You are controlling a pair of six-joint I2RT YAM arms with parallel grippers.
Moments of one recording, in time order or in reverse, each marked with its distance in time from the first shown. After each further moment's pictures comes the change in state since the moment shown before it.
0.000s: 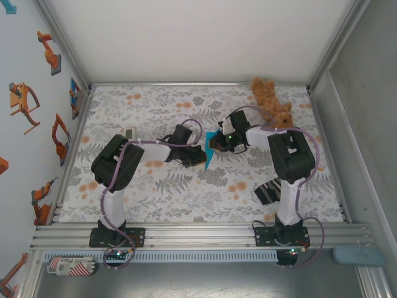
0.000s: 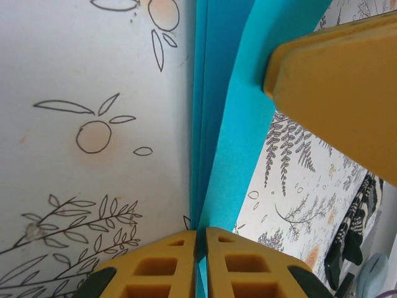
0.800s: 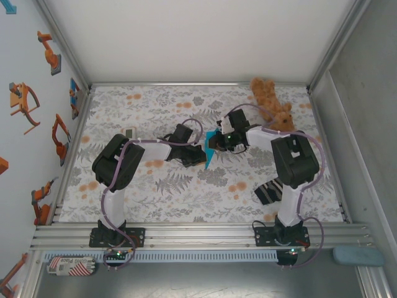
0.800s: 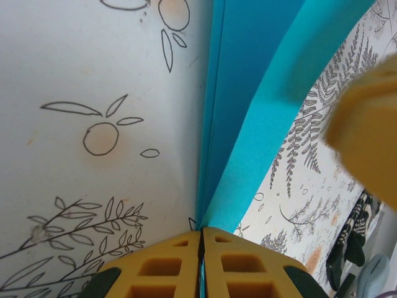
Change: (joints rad) left arm 0.000 0.015 0.027 -0.040 -0.007 0.000; right arm 0.027 -0.094 -0.020 -0.052 0.050 -0.031
